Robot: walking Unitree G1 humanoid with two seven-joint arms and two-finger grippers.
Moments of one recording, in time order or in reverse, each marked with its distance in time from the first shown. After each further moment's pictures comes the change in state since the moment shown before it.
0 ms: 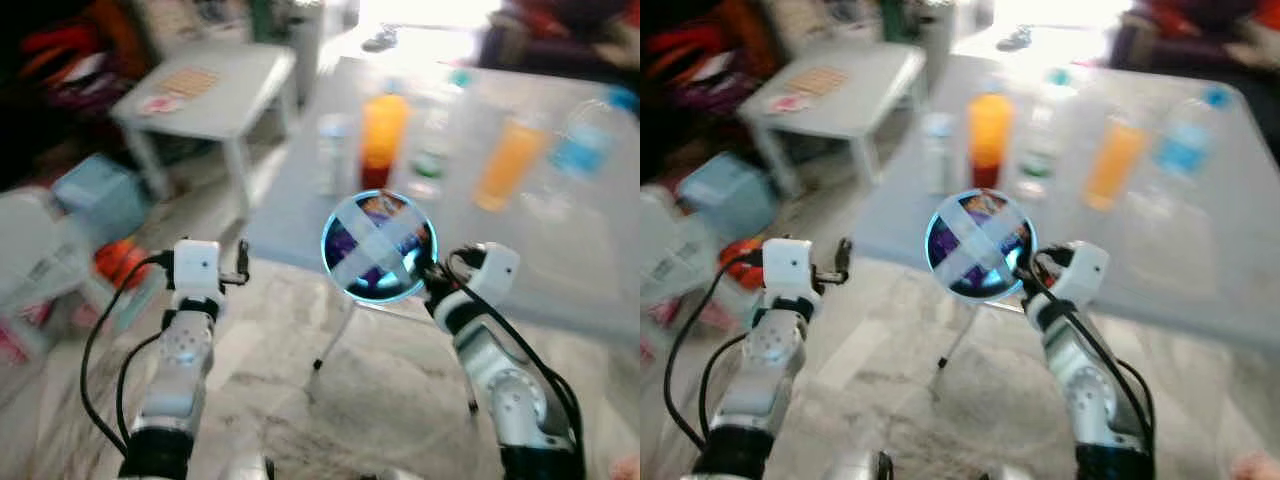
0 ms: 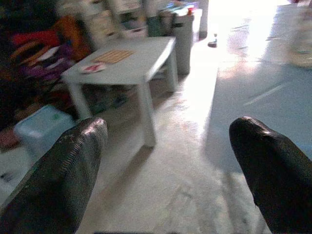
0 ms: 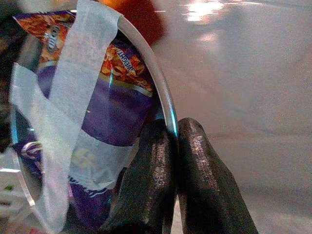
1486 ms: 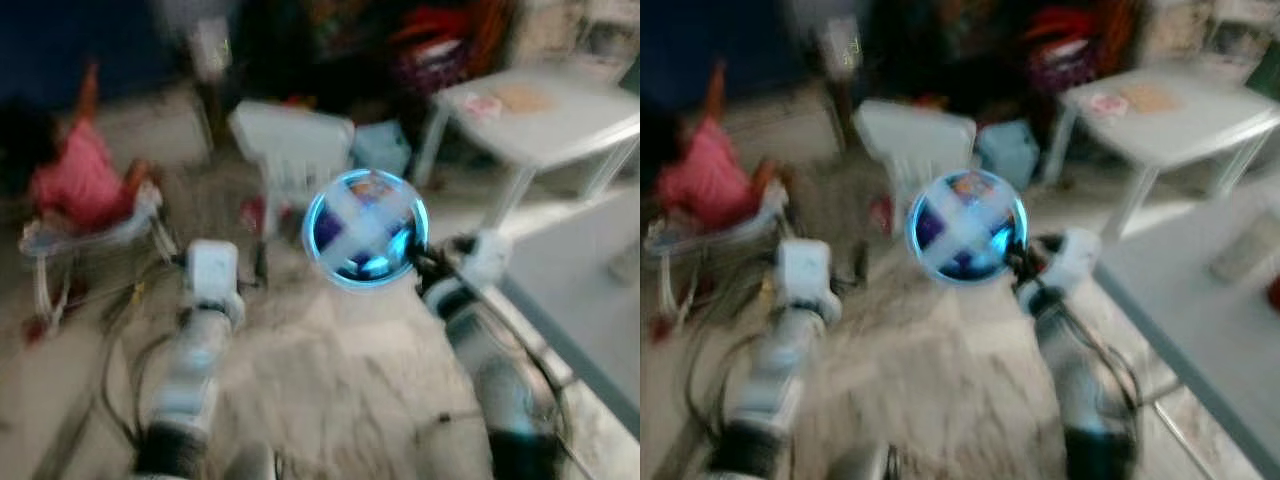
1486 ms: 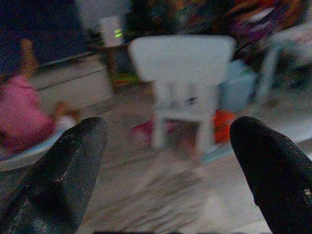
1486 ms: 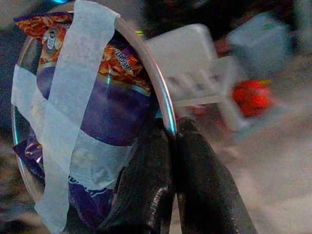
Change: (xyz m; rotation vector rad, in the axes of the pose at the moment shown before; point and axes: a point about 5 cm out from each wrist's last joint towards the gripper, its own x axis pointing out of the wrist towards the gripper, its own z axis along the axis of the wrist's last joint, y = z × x) left arm -0.001 -0.007 -0.007 -0.001 0.044 -0.055; right arm 0.012 0.025 0.000 0.023 -0.042 0.125
